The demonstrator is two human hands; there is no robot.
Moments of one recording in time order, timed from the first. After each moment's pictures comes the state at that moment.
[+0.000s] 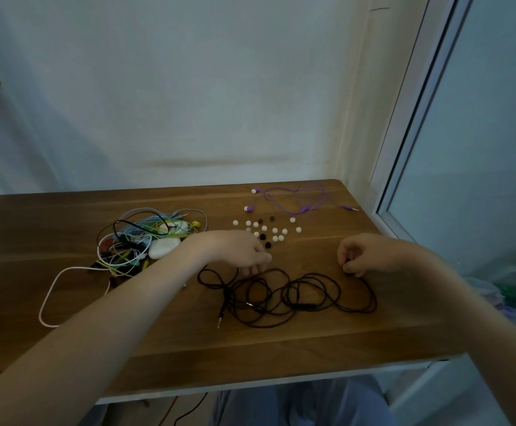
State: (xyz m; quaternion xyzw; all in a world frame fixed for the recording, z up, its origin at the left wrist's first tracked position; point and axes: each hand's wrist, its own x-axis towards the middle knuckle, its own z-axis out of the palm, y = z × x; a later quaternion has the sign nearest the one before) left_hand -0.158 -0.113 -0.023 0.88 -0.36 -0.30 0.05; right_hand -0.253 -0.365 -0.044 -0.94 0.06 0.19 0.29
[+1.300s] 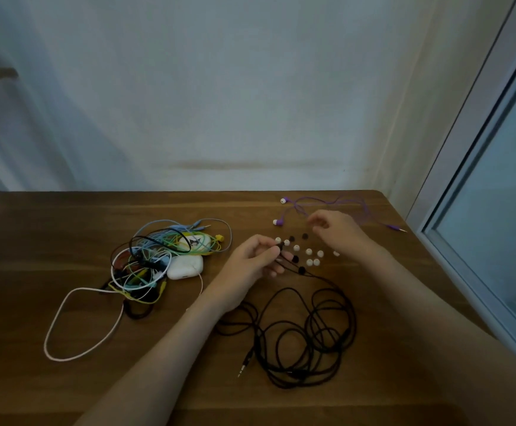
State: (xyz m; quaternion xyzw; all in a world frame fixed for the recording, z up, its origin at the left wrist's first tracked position) left_hand -0.119 -0.089 -0.096 0.61 -0.18 -0.23 0.74; right_hand -0.114 -0.299 -0.066 -0.95 0.08 -0.05 0.29
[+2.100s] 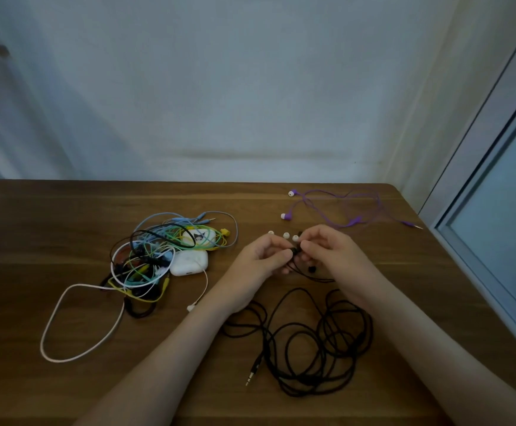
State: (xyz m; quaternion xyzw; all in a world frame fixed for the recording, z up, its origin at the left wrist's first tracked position) left_hand -0.116 -0.091 -0.108 0.61 -0.19 -0.22 0.73; right_hand -0.166 -0.246 -0.073 -0.76 0.08 -0.02 0.64
